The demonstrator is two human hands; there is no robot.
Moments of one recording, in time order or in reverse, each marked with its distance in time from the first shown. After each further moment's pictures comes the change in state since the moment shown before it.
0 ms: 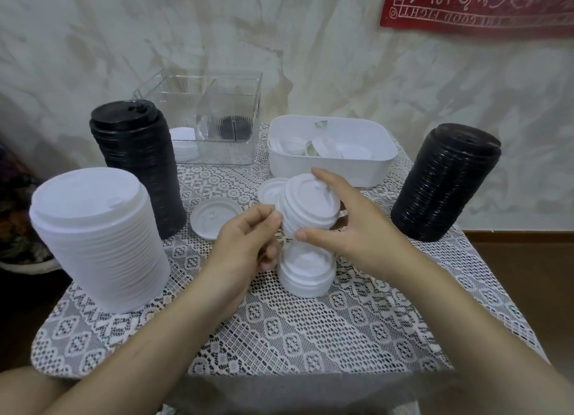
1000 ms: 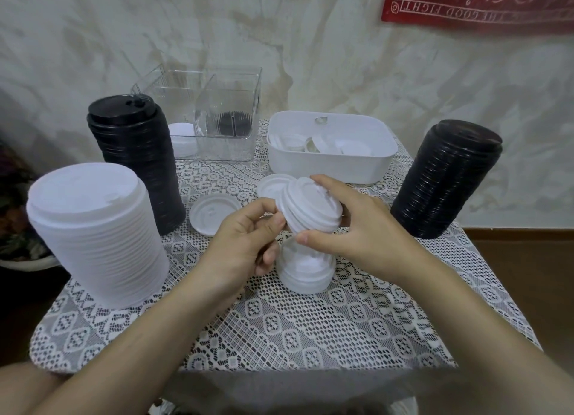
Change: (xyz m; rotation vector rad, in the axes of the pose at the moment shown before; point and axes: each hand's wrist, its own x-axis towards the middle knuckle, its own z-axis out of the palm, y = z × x) left_hand -0.004 0.006 -0.003 0.095 -0.127 0.040; right_hand -0.009 -0.011 -0.007 -0.057 -0.041 0.004
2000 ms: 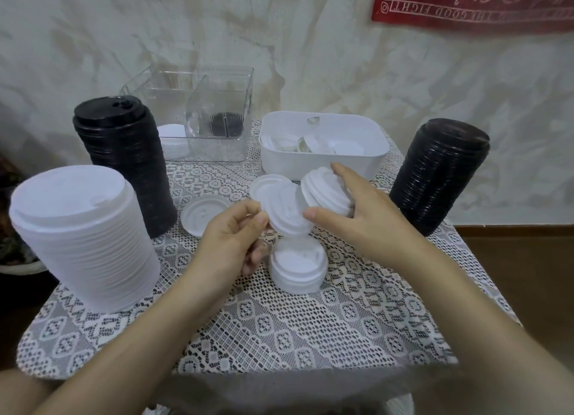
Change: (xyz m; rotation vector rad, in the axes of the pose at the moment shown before) left_hand 0.002 -0.007 -0.004 0.112 0.125 0.011; right_hand 0.003 0.012 -0.014 -0.079 0.050 0.117
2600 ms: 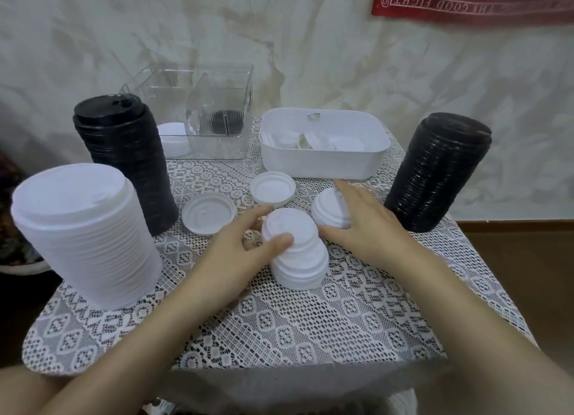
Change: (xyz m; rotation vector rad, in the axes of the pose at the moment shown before) left_hand -0.012 0.004 -0.005 0.538 -0.020 -0.009; right_hand 0.010 0.026 0.015 -0.230 -0.079 0.110
